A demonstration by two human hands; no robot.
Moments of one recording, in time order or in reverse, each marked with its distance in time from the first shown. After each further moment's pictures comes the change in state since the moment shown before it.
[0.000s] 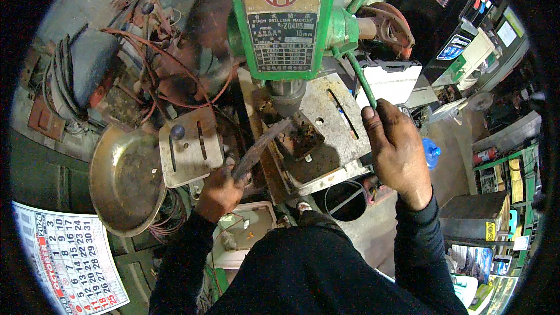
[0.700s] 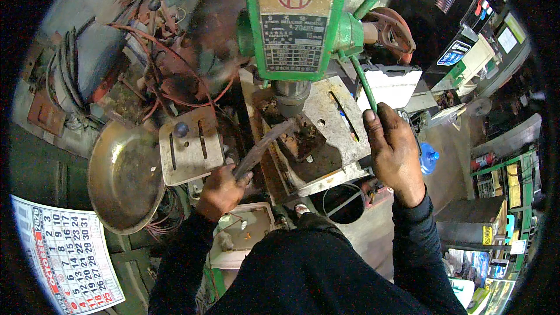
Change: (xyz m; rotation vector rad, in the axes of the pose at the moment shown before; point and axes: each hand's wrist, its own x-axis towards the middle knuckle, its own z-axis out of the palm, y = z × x) left_hand 0.022 0.007 -0.029 -0.459 -0.303 -0.419; right_hand -0.002 0.010 0.013 0.015 0.035 0.022
